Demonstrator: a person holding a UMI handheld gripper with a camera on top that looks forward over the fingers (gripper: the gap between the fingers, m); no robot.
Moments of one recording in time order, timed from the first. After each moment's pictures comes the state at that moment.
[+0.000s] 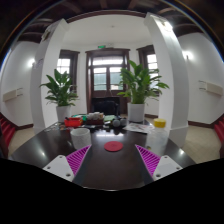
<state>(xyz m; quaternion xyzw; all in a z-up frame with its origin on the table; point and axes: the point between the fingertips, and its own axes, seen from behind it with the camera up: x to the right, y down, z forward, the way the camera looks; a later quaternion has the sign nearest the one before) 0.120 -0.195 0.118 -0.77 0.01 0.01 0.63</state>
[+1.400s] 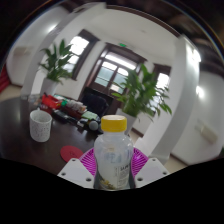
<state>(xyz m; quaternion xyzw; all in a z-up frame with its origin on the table) 0.227 -0.065 0.119 -0.76 -0.13 -0.17 0.62</state>
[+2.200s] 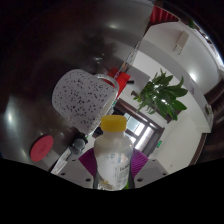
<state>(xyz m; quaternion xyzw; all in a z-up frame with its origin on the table) 0.035 0.042 0.140 -0.31 -0.65 -0.59 0.36</state>
